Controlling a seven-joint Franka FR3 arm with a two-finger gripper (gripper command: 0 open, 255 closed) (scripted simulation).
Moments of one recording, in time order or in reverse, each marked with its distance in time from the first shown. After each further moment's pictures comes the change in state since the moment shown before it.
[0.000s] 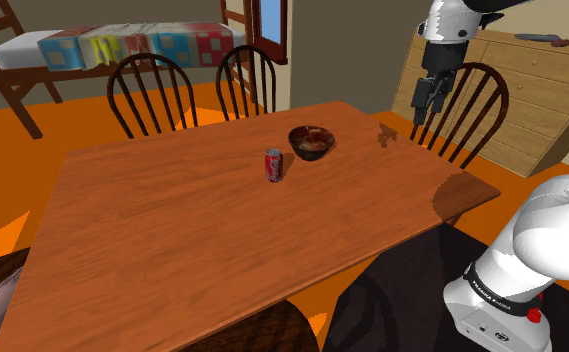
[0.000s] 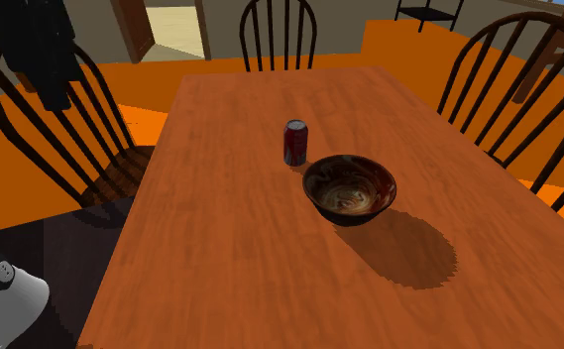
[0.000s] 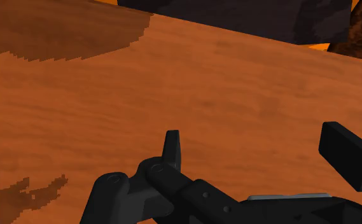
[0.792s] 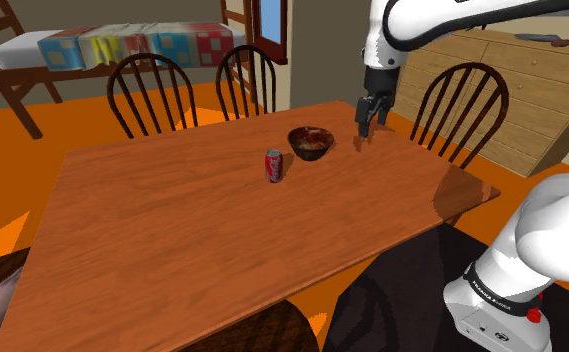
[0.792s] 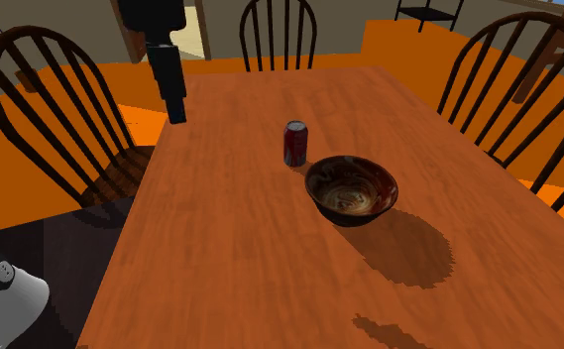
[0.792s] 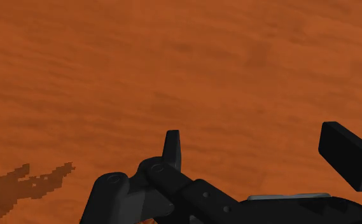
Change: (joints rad) arm 0.051 0.307 0.041 0.062 0.044 0.270 0.035
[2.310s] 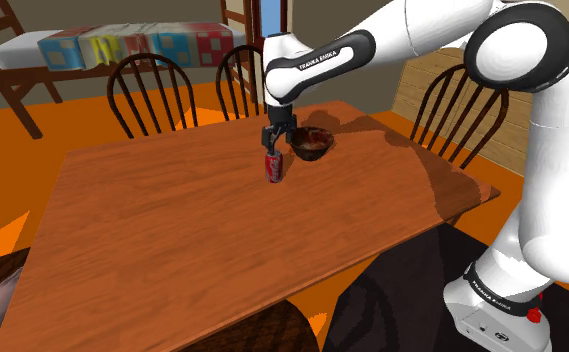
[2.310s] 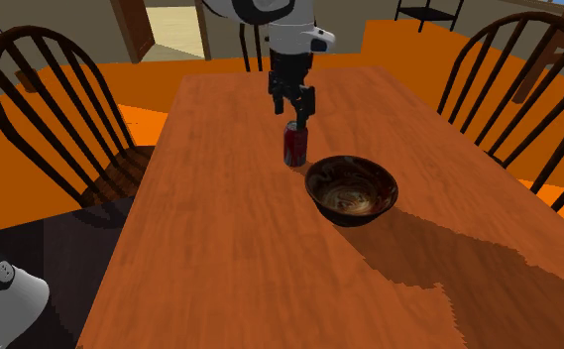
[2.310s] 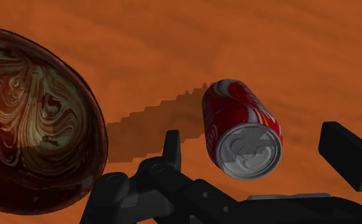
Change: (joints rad) arm 0.090 0.828 0.076 0.630 0.004 0.266 0.049
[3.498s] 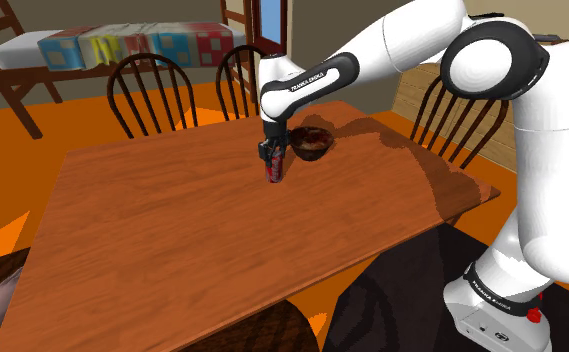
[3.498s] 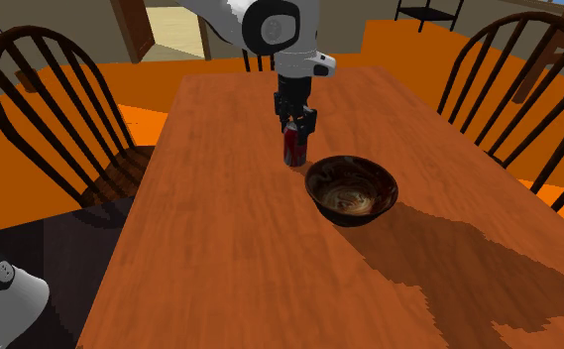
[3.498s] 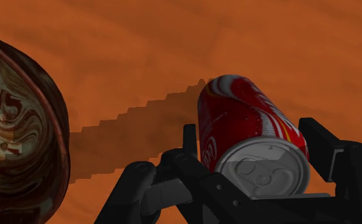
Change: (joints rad) arm 0.007 0.100 0.001 0.017 -0.007 0.088 0.004
